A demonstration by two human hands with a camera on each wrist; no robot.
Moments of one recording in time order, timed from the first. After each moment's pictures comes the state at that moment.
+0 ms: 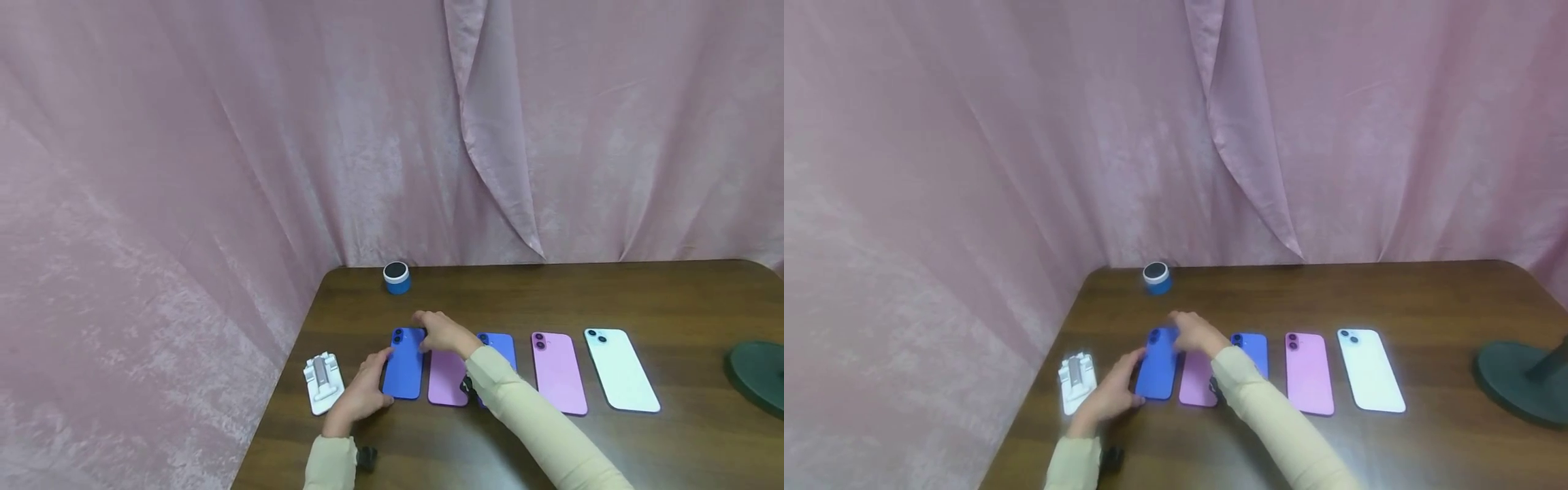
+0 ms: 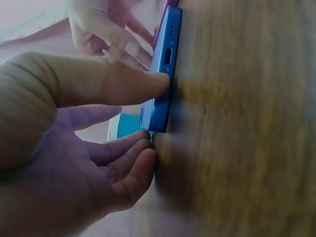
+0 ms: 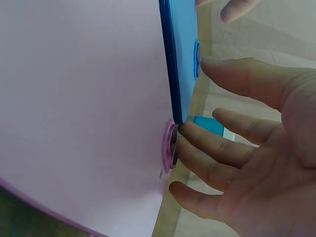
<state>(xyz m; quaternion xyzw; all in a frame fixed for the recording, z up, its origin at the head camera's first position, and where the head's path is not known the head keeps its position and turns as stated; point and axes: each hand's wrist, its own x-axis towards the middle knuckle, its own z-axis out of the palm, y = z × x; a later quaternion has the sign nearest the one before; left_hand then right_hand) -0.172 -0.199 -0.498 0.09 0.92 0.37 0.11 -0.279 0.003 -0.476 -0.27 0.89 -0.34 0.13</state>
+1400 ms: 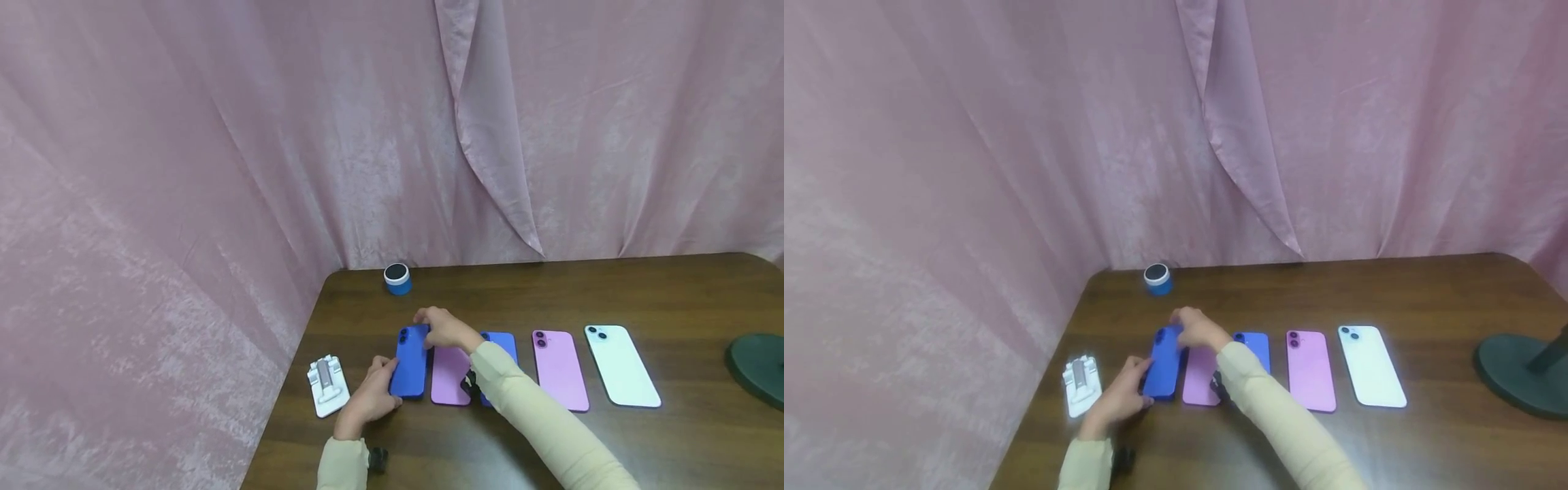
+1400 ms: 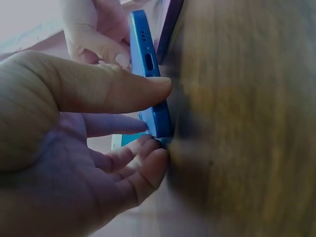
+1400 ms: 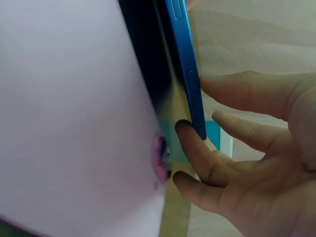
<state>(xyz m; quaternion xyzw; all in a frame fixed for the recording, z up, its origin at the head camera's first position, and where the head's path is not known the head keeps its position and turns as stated) -0.172 -0.188 -0.497 0.12 0.93 0.33 0.10 -0.287 0.008 -0.474 -0.26 0.87 -0.39 0.14</state>
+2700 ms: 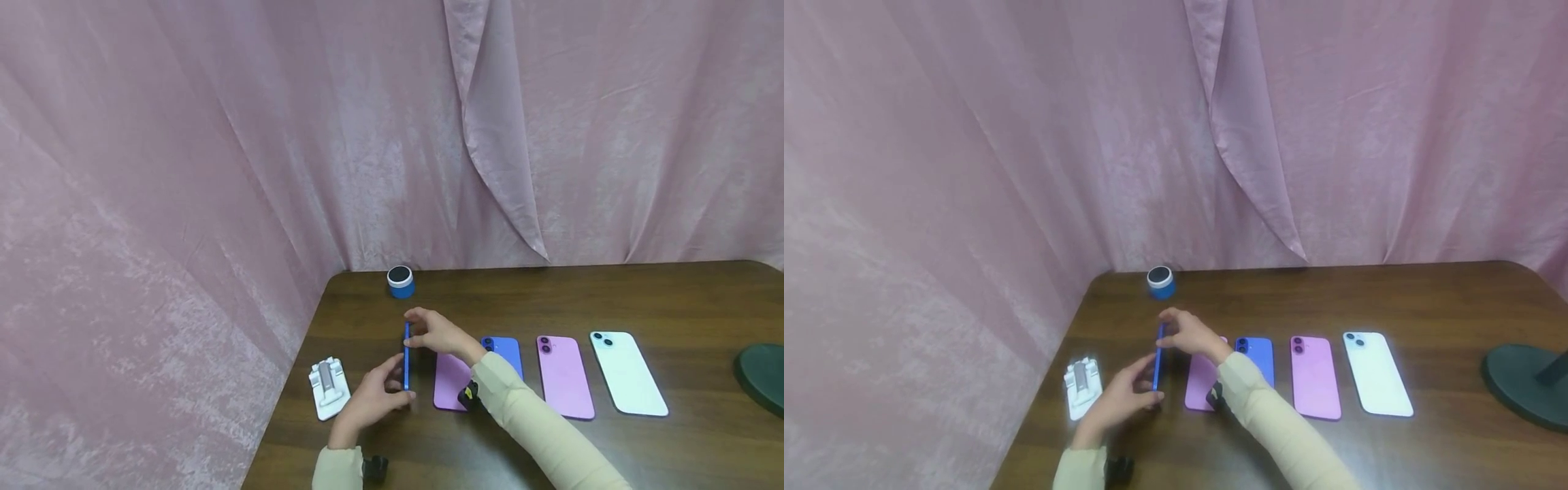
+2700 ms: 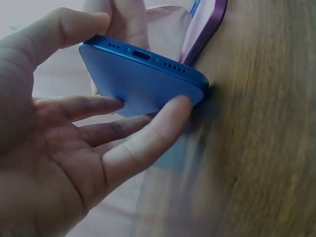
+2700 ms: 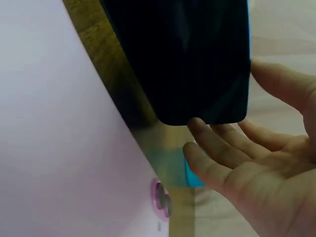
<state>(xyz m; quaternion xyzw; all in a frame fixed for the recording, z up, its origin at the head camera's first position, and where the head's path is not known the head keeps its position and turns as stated) -0.164 -0.192 -0.493 0.11 0.82 0.55 0.12 -0.278 -0.002 -0.477 -0.29 0.78 -0.53 0.15</state>
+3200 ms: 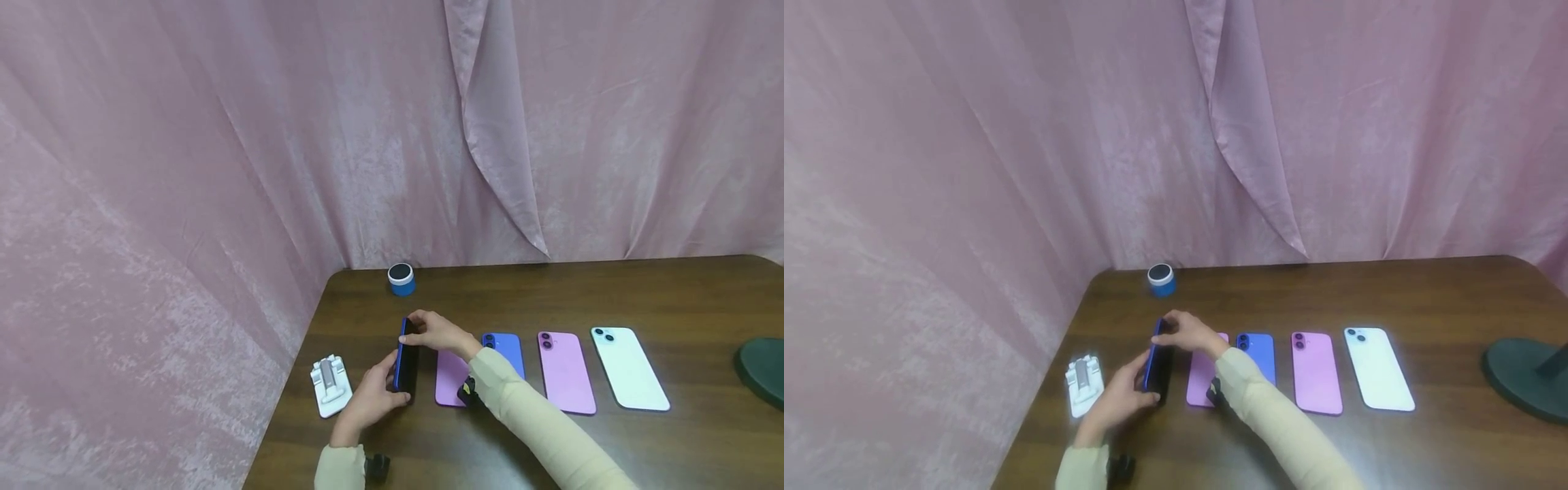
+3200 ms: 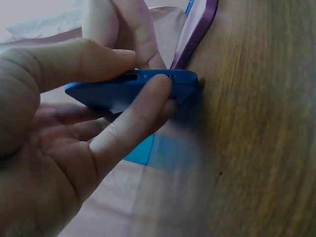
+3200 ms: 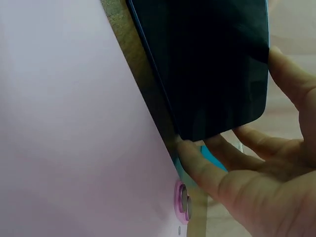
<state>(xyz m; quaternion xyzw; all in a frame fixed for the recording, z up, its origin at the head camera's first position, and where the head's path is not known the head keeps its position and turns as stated) -0.164 -0.192 -0.496 0.14 0.83 0.53 0.10 -0.281 -0.009 -0.490 -0.22 0.82 -0.50 0.18</state>
